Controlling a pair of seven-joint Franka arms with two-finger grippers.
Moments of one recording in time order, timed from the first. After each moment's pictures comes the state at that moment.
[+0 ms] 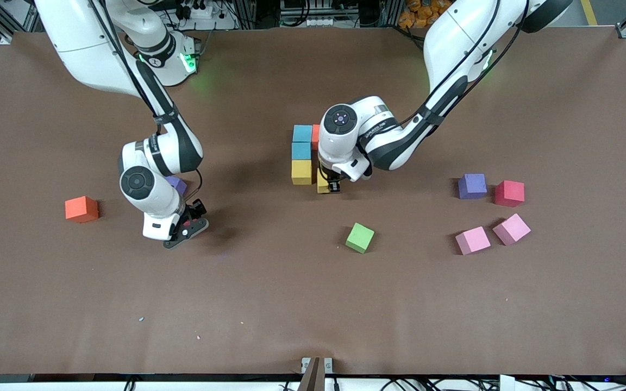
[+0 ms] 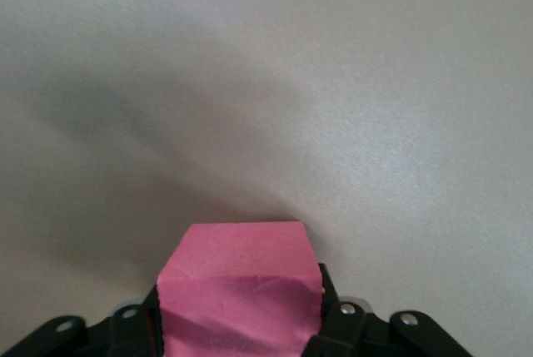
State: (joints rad) left arm -0.32 0.69 -0.56 -1.78 0.44 2.36 -2.73; right arm 0.30 0.53 -0.04 -1.98 -0.04 2.50 -0.33
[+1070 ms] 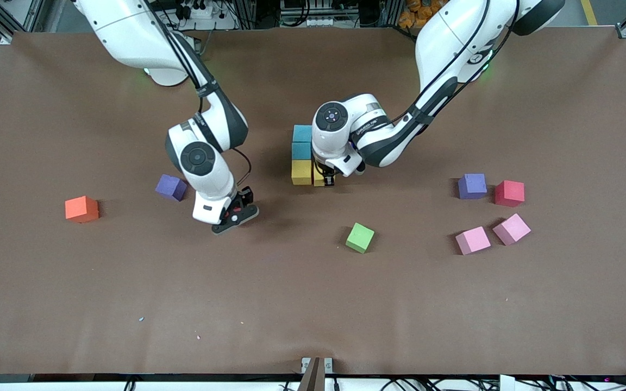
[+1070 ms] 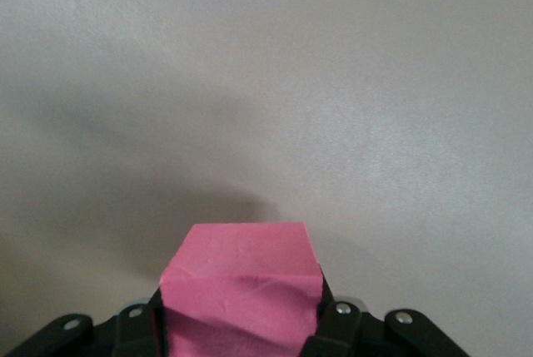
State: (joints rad) left arm -0.35 0.71 -0.56 -1.78 0.43 2.35 -2.74; right arm 0.51 0.51 -0.02 -1.88 -0.04 2.40 0.03
